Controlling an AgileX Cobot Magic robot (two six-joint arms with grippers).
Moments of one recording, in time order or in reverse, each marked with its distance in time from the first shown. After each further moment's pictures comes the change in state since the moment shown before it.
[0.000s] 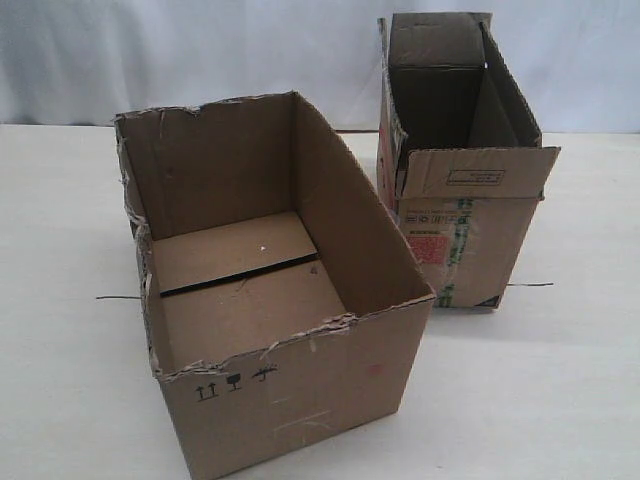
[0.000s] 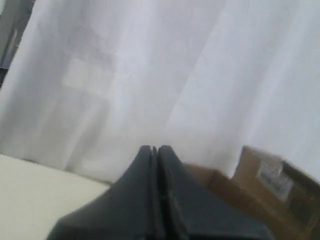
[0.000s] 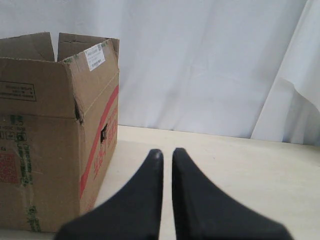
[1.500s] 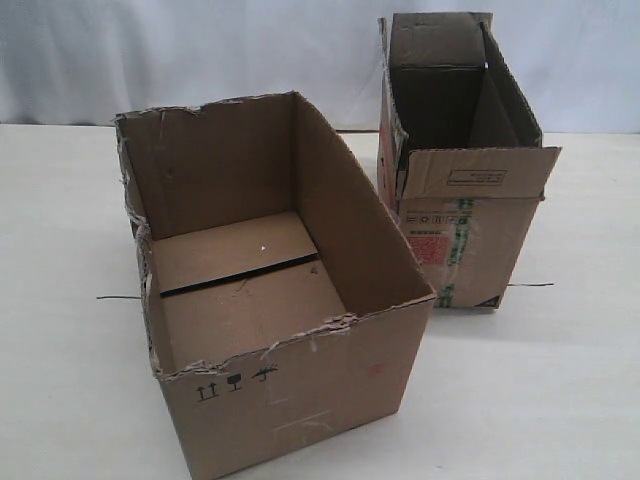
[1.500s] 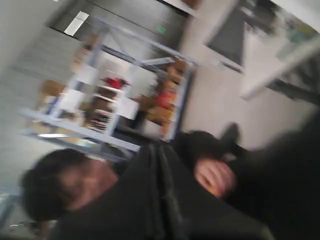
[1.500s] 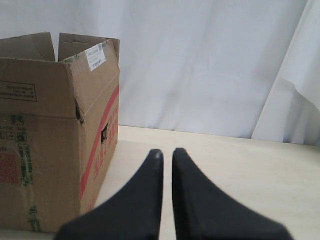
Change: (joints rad) left arm -0.042 0.691 -0.792 0.942 0.875 0.638; right arm 0.000 0.000 0.000 0.000 0.000 0.000
